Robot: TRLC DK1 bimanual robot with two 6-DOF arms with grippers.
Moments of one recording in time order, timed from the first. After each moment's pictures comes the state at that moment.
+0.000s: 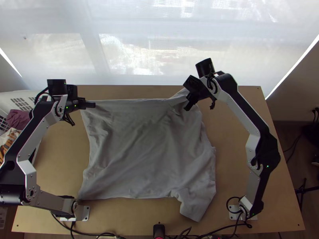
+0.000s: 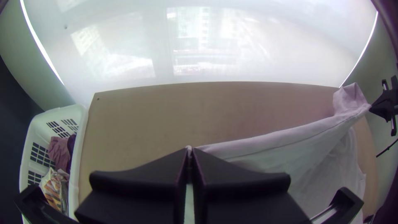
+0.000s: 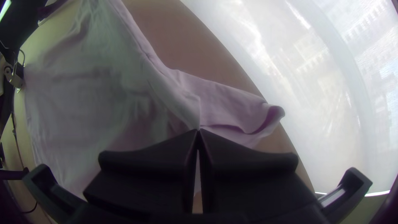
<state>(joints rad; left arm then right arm) 0.03 1.57 1.33 -0.48 0.03 0.07 0.43 2.01 2.02 -0.96 -0.11 -0.55</state>
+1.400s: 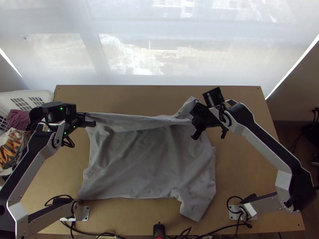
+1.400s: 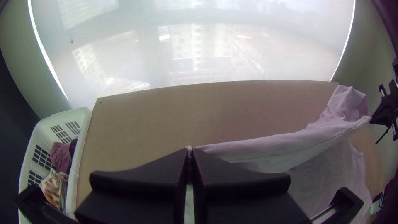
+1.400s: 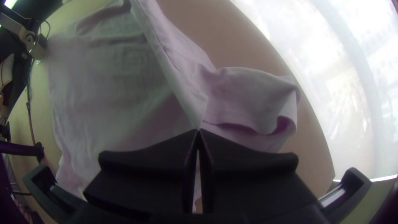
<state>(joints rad) -0.02 1.20 0.95 -0.32 0.02 0.08 0.51 1.56 1.42 -0.85 -0.11 -0.50</state>
